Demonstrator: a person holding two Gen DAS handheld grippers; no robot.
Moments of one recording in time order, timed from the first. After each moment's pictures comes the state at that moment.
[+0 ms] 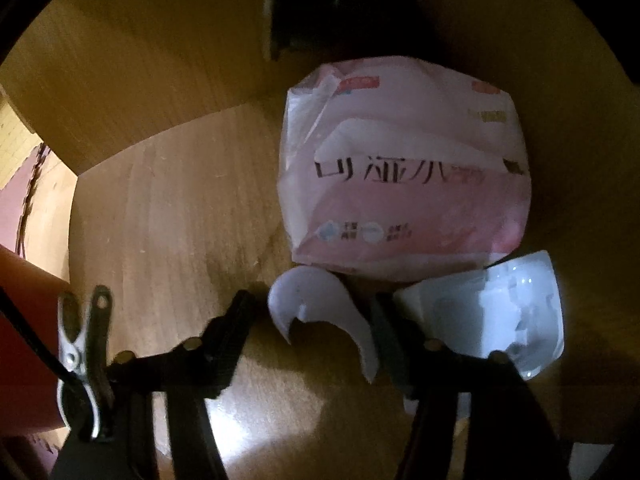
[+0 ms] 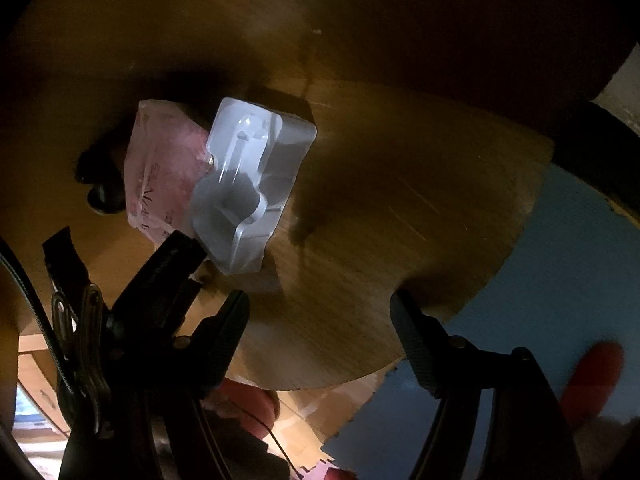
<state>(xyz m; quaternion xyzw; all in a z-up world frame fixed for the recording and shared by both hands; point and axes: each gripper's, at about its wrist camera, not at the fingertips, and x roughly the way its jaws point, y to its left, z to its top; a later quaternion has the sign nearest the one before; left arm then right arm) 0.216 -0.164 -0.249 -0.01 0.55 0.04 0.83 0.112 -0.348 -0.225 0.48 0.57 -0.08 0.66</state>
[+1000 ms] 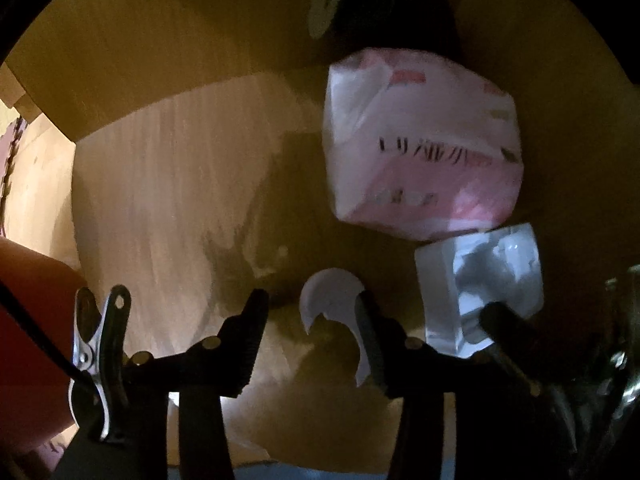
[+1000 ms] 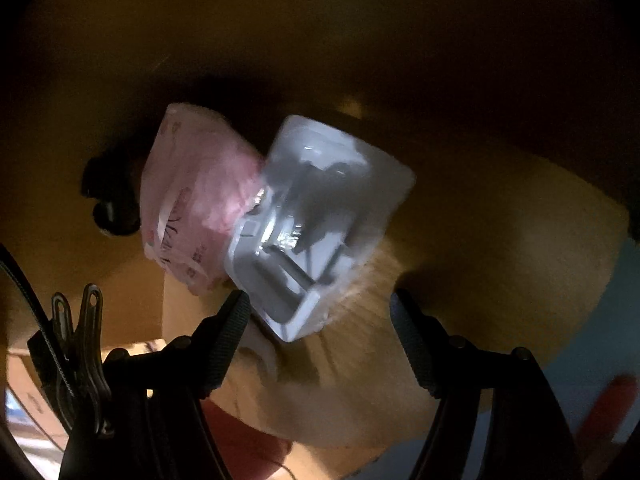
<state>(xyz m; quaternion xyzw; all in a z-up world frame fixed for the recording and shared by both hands) 0.231 -0.112 -0.247 -0.05 0.62 -0.02 0.78 0.173 -0.330 -0.218 0.43 0.55 -0.09 0.71</state>
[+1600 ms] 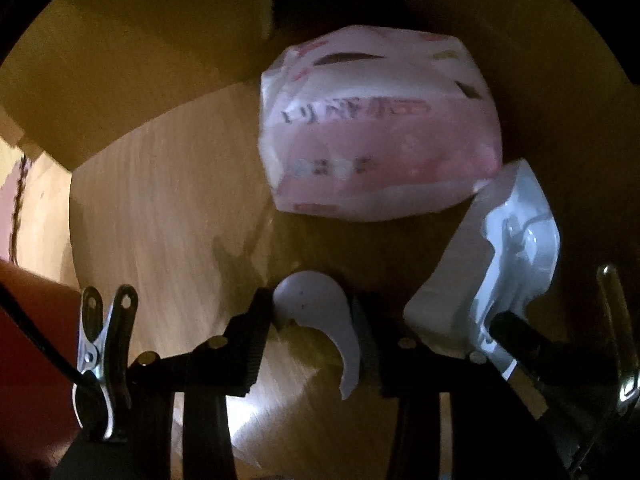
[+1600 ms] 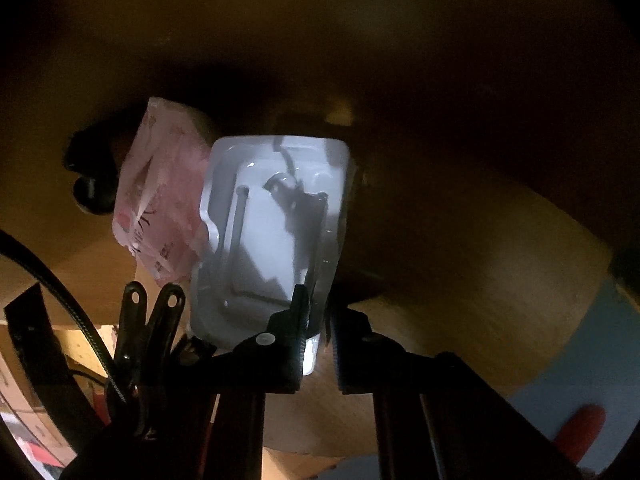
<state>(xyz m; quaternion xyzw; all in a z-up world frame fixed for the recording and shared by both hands) 0.215 -0.160 -0.247 0.01 0.59 -0.01 0.81 0.170 -0.339 -0.228 0.38 0.56 -0.09 0.73</state>
